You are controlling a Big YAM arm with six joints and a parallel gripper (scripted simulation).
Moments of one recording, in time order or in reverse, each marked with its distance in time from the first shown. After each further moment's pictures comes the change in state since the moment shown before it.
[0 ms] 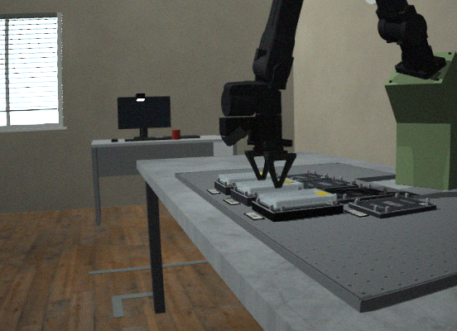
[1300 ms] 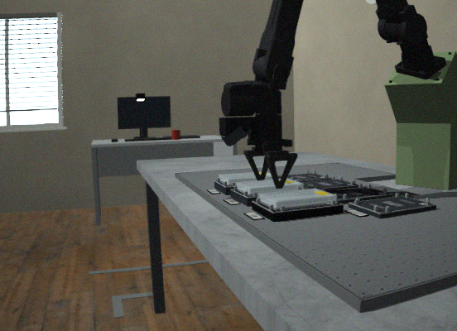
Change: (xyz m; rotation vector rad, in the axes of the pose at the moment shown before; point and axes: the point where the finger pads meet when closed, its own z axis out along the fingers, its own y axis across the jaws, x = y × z) arm 0.000 0.000 0.000 0.000 0.000 0.000
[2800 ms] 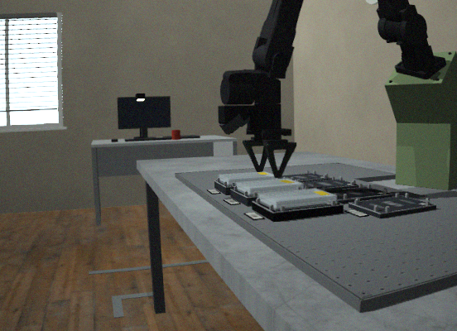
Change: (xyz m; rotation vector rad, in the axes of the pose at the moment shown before) arm -0.004 0.002 -0.023 0.000 -0.011 0.004
